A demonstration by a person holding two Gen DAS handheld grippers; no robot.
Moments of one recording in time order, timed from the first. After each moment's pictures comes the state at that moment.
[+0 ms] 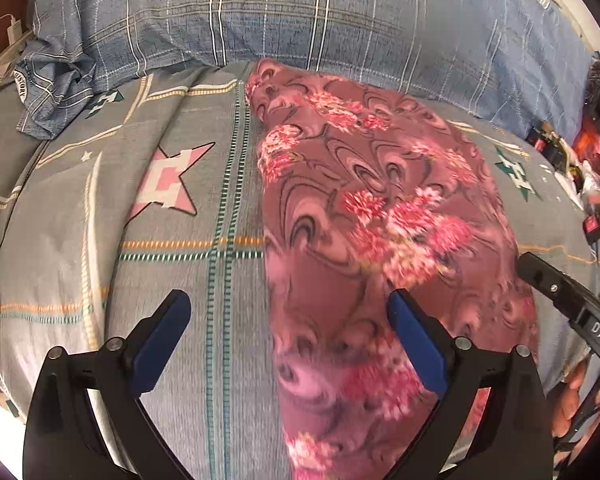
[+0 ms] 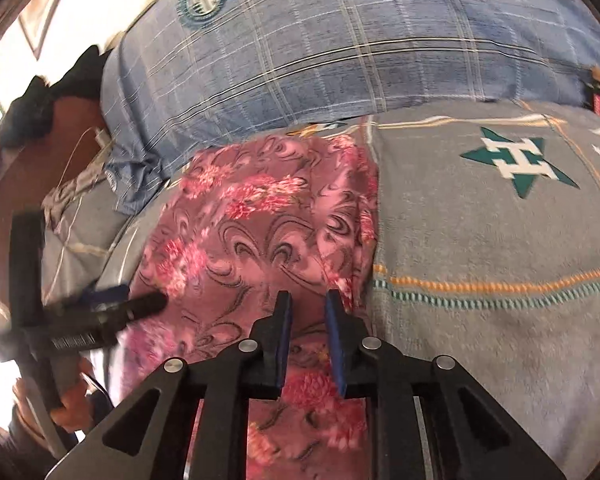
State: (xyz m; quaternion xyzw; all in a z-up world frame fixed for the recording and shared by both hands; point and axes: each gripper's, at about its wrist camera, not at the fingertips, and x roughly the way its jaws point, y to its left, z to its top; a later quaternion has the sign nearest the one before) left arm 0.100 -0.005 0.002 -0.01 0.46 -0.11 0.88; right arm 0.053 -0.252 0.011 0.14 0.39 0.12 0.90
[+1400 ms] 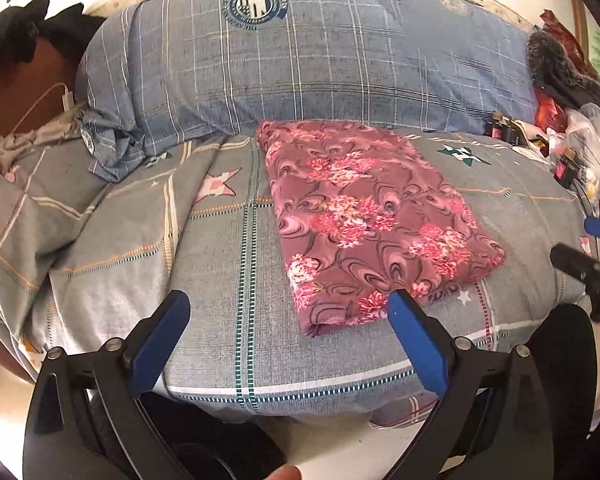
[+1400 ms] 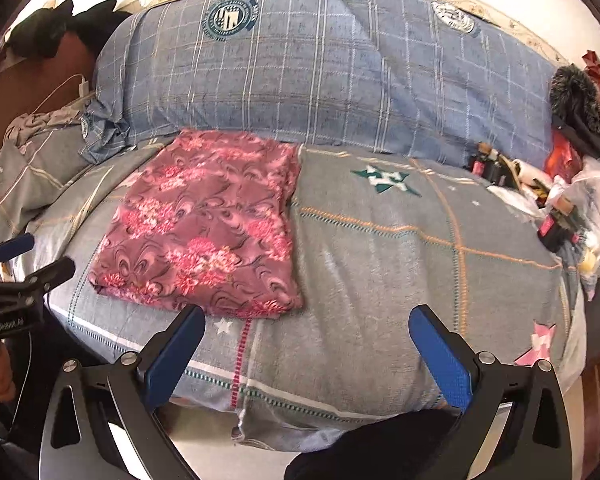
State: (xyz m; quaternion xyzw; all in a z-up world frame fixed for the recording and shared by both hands) left arm -0.066 0.007 0.011 0.06 0.30 -0.10 0.95; right arm -0.107 -0.229 0.035 -0.04 0.32 -0.04 0.94
